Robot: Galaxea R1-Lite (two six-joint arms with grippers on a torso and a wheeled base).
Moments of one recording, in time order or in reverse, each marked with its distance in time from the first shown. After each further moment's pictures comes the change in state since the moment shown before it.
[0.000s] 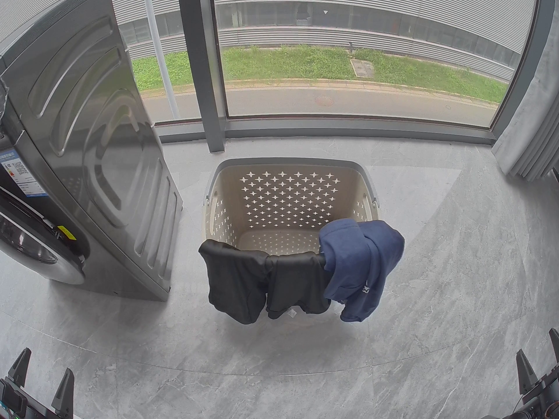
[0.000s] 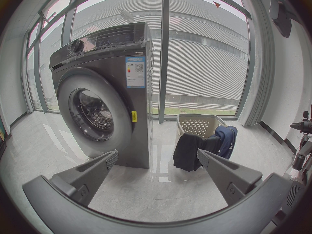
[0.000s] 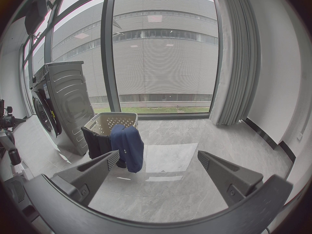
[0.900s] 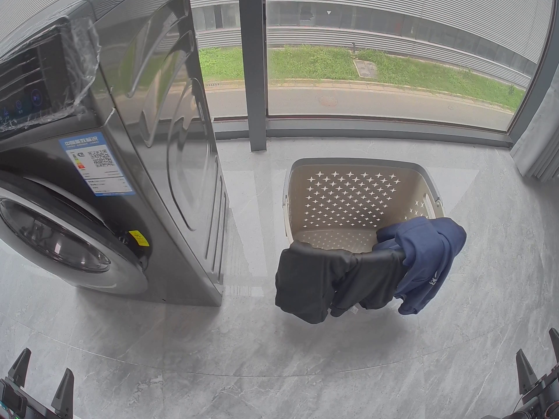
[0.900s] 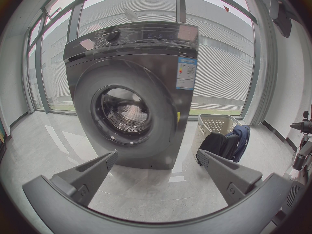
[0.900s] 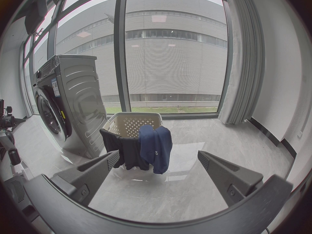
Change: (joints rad) left arm 0.000 0.000 0.000 0.001 0.000 0.000; right arm 0.000 0.000 0.000 0.000 0.000 -0.001
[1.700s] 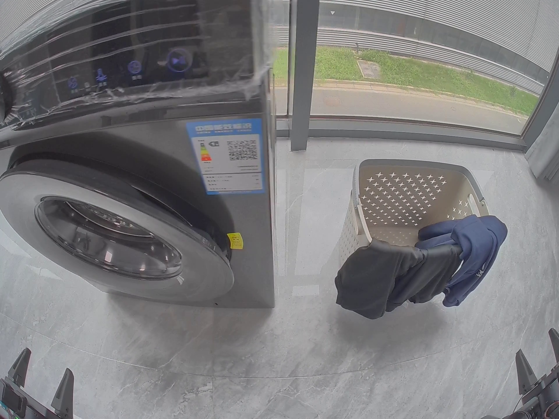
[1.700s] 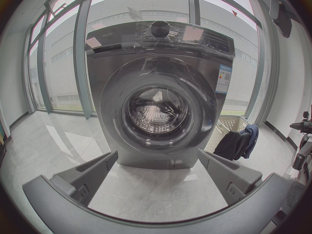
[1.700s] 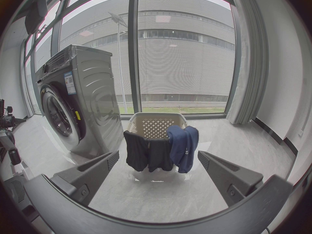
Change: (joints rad) left arm 0.000 0.000 0.000 -0.001 0.000 0.000; right arm 0.000 0.000 0.000 0.000 0.001 0.000
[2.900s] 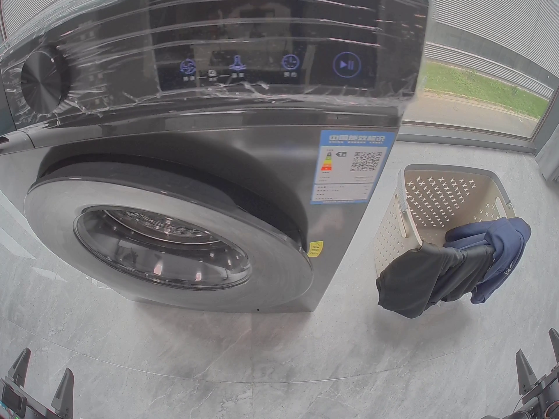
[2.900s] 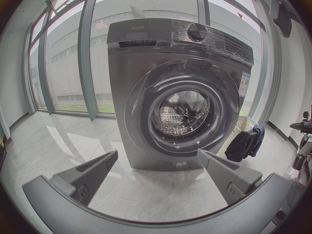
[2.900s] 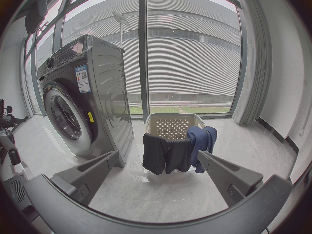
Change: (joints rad) left arm 0.000 0.000 0.000 0.001 0.000 0.000; right arm 0.000 0.000 0.000 0.000 0.000 0.000
